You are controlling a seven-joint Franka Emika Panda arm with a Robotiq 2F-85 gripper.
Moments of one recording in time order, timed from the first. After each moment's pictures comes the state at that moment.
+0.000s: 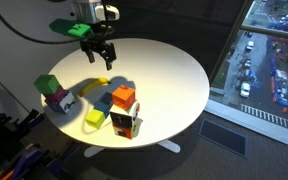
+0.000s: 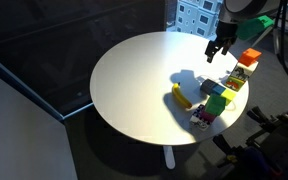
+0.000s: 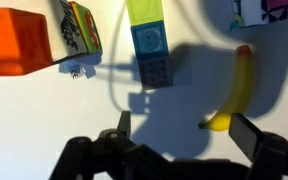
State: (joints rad) arm -0.06 0.28 -0.09 -2.24 0.01 2.47 -0.13
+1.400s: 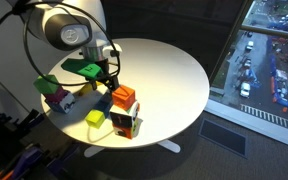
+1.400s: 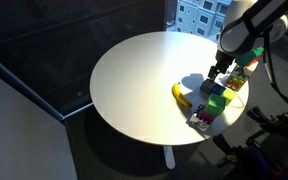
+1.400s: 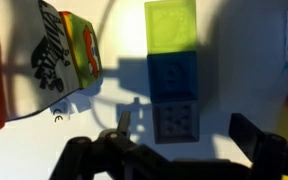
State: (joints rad) arm -0.12 0.50 -0.07 -2.27 -0.03 2.67 -0.23
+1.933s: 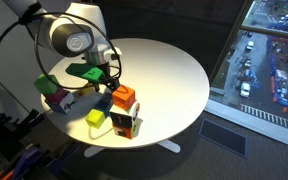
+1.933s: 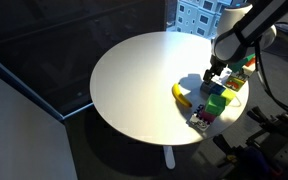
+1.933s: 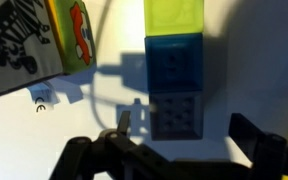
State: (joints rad) arm -0.08 0.58 -0.08 -2.23 -0.05 2.73 -0.19
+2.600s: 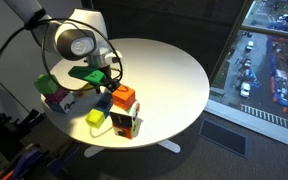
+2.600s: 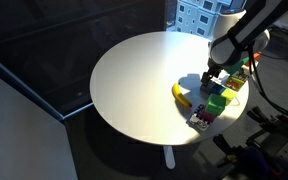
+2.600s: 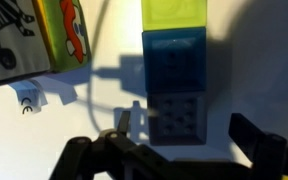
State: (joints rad) arm -0.07 0.63 -0.09 -2.19 -0.05 2.73 -0.18
